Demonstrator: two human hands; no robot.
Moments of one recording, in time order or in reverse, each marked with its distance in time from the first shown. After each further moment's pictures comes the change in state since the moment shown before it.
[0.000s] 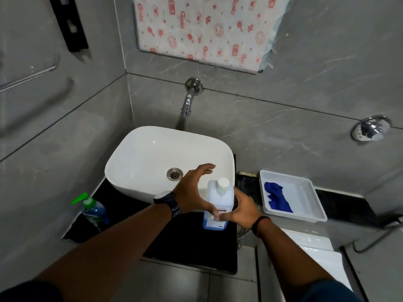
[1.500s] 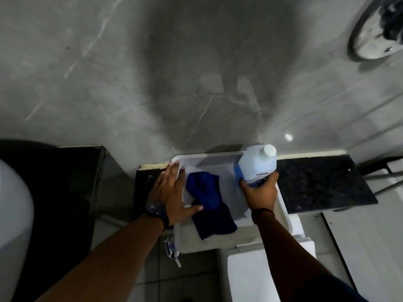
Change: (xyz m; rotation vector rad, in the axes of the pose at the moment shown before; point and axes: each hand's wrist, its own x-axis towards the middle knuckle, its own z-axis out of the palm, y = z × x) left_hand 0.341 -0.166 0.390 0.783 -0.246 -0.058; right_hand 0.162 0.442 -0.265 0.157 0.935 0.442
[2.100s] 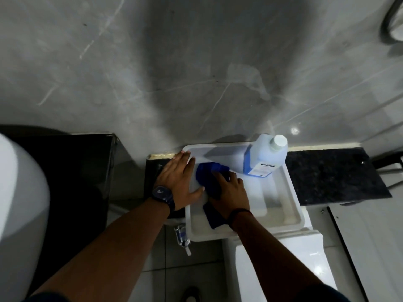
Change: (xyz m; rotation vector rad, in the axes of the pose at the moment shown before) left_hand 0.005 -0.014 -0.009 0.018 0.022 0.079; right_hand -0.065 -0.009 0.064 -0.751 -0.545 -0.358
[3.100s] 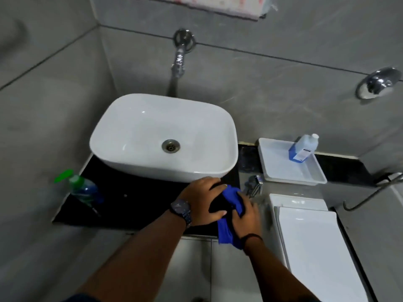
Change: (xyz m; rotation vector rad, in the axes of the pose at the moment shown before) left_hand -0.465 -0.090 -0.185 -0.236 0.221 0.226; right_hand -0.386 -0.291 0.044 0.415 0.216 0.091
